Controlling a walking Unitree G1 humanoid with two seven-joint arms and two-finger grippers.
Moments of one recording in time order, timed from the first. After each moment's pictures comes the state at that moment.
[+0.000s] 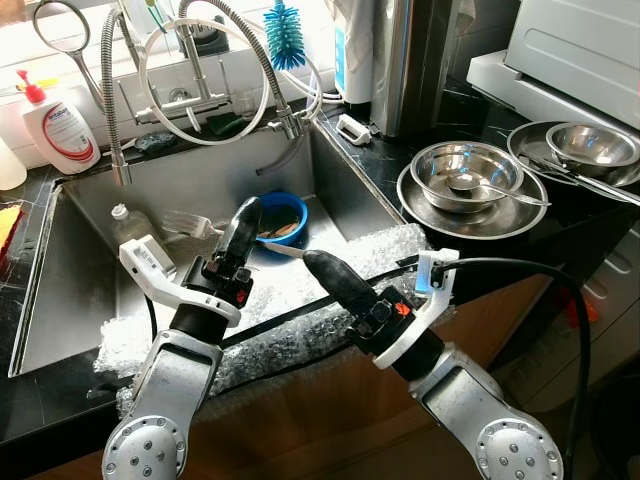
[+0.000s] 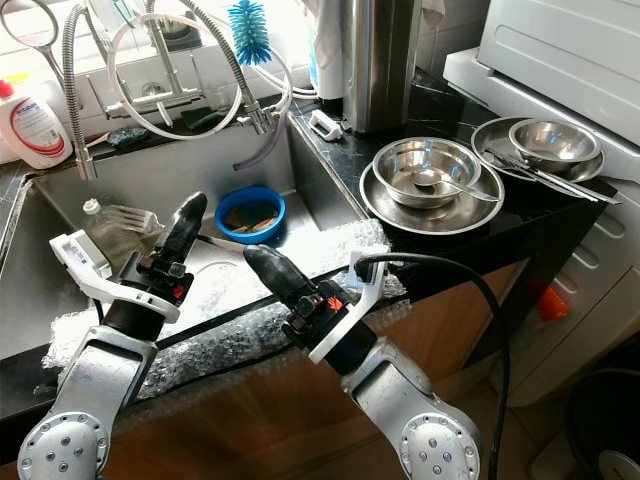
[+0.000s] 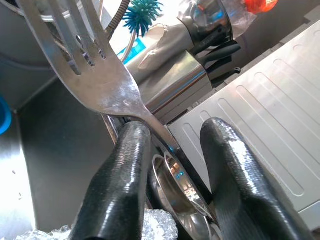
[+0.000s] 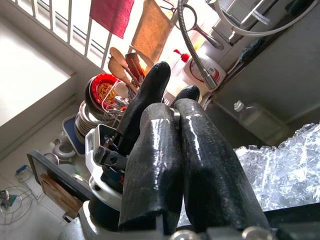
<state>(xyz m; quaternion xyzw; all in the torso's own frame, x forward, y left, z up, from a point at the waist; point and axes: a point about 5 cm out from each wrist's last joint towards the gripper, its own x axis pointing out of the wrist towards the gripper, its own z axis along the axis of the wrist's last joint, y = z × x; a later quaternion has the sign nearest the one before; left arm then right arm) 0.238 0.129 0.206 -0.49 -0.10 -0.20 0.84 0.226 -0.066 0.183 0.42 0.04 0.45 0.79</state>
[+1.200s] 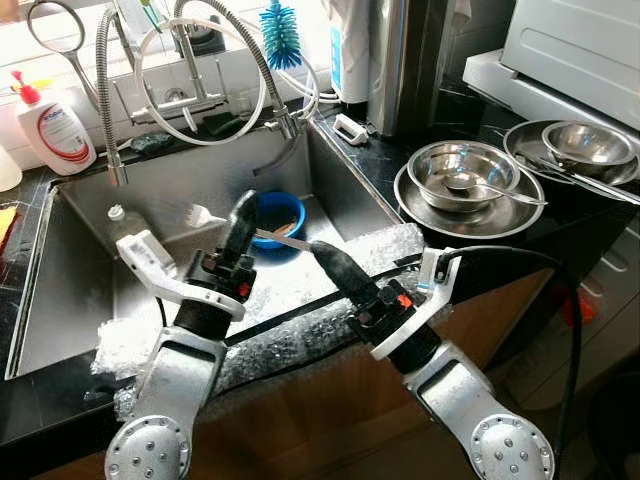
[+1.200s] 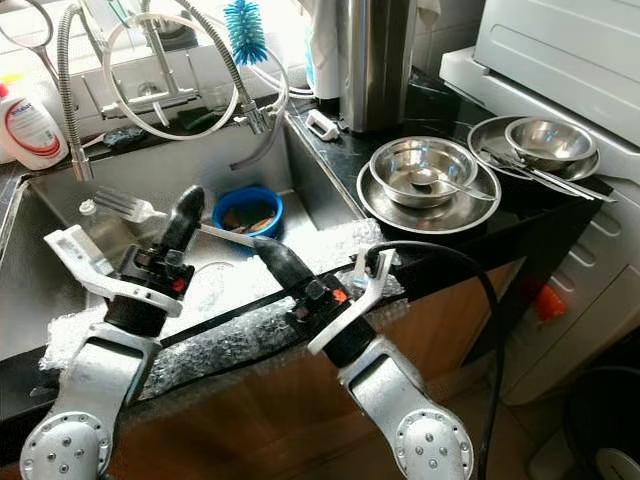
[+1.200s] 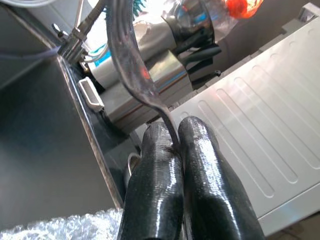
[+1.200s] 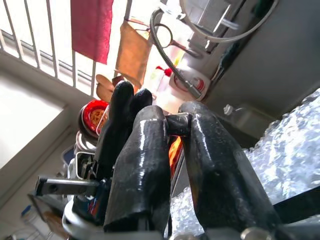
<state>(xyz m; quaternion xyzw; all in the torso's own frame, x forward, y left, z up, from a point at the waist) 0.235 0.122 0.213 -0.52 -0.11 -0.22 0.82 0.237 -0.070 0.176 0.49 0.06 0.39 0.78</state>
